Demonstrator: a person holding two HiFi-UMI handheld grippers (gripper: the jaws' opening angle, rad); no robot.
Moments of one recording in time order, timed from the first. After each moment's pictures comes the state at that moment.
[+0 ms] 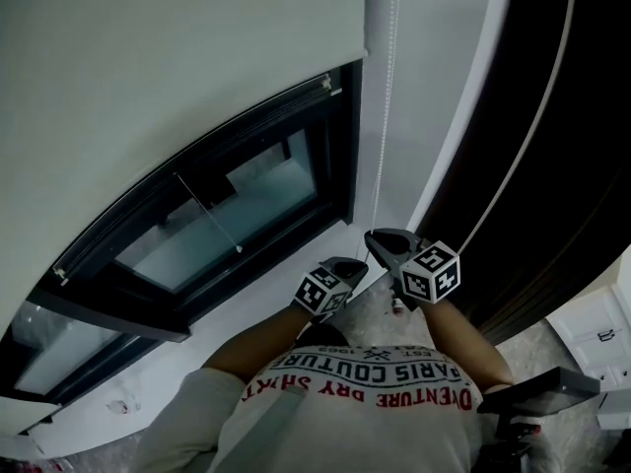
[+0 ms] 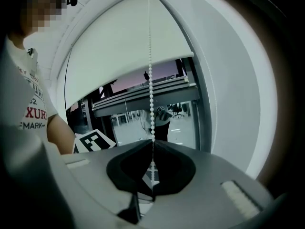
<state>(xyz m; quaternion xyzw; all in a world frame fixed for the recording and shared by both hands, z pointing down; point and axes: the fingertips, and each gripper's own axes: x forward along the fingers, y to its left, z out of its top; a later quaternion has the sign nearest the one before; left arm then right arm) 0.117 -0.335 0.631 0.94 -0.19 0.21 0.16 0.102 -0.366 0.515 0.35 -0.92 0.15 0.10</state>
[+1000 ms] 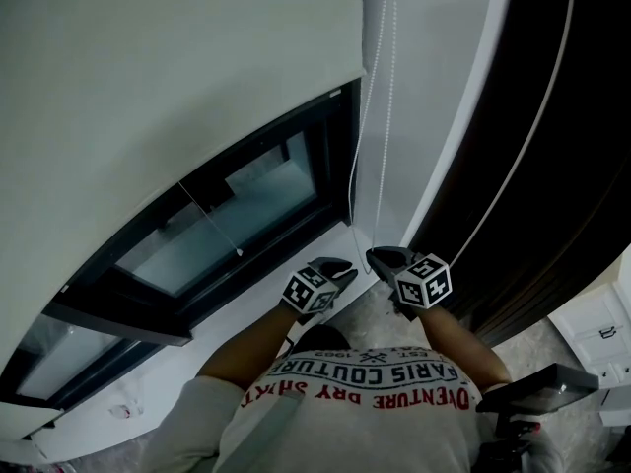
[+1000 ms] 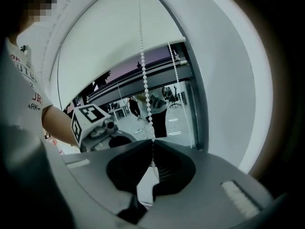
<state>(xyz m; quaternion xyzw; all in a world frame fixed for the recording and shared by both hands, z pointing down) 0.089 -0.338 0.639 0.94 -0.18 0.24 0.17 0.111 -0.353 0.587 0.35 -0.90 0.21 0.14</state>
